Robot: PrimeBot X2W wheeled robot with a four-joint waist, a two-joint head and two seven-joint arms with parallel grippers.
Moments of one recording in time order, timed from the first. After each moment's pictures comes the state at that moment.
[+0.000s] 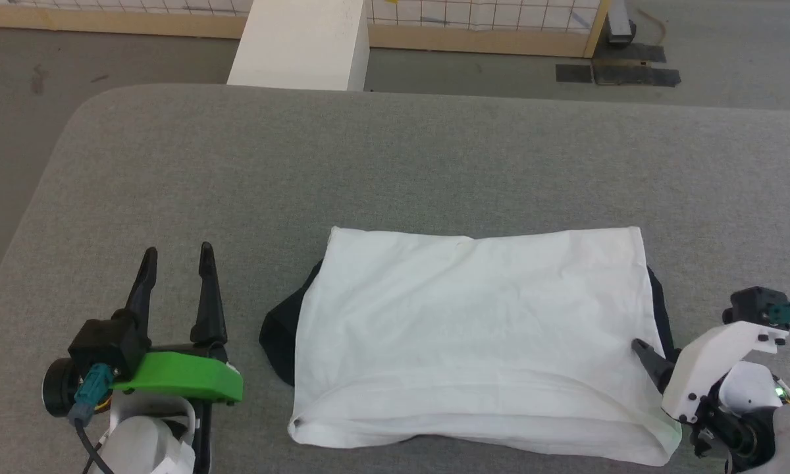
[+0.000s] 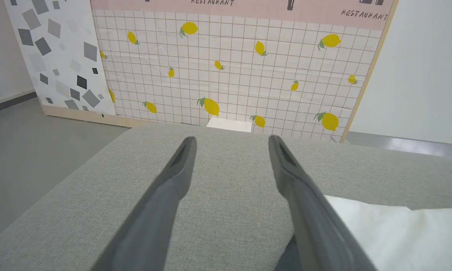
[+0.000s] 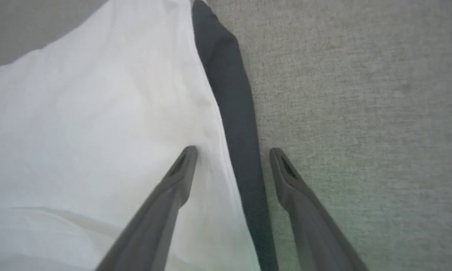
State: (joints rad) left arm -0.11 0.20 -0.10 0.05 -0.32 0.06 -0.26; right arm -0.16 -0.05 -0.25 0.23 0.31 0.13 0.66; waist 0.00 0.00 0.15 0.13
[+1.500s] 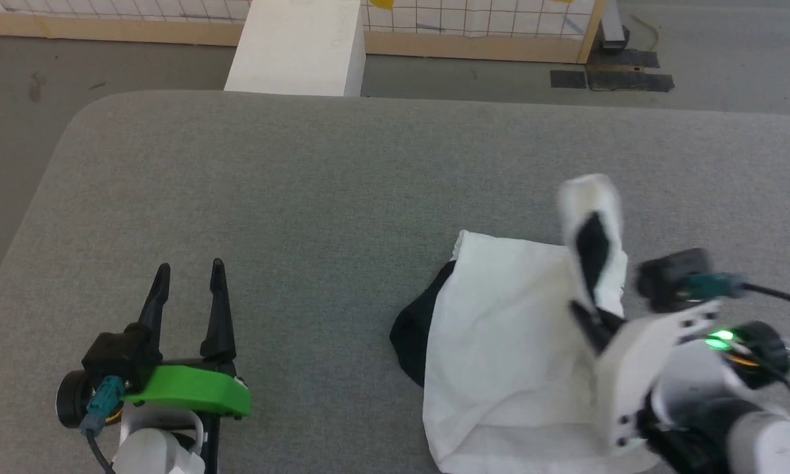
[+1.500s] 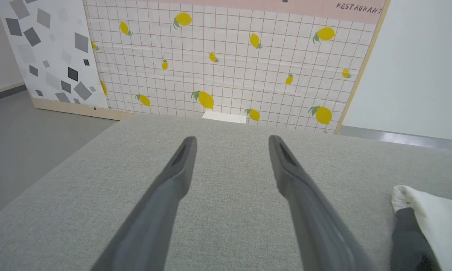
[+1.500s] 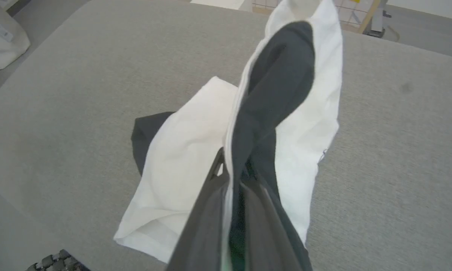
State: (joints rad) left arm -0.09 0.07 0.05 0.11 -0.18 -0.09 -0.26; right arm -0.04 -0.05 0.07 -0.38 0.19 0.13 0.87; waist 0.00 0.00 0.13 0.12
